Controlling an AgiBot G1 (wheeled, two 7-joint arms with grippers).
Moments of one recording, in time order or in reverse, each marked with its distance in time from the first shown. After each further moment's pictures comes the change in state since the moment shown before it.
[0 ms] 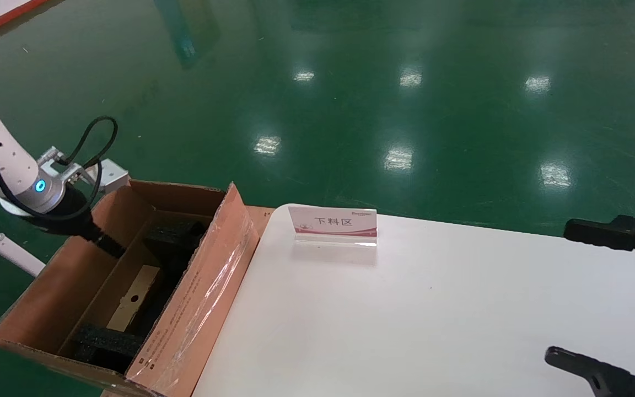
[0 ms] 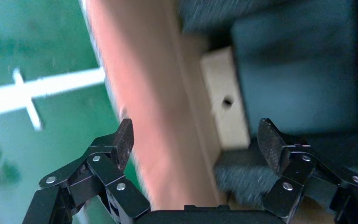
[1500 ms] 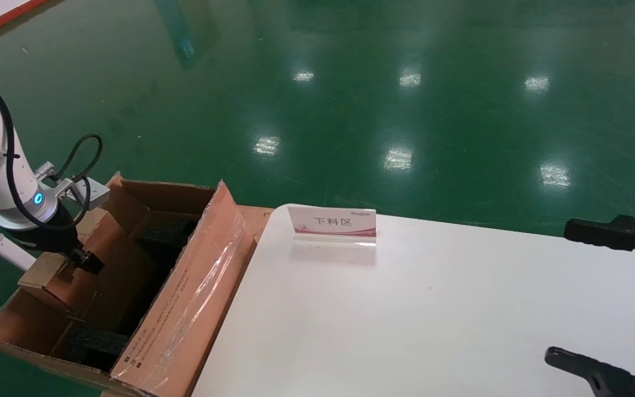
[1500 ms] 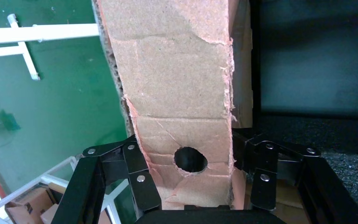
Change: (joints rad) left arm 0.111 0.093 0.045 0.202 -0.004 0.088 -0.077; right arm 0.000 0.000 0.001 0.001 0.000 0.000 0.000
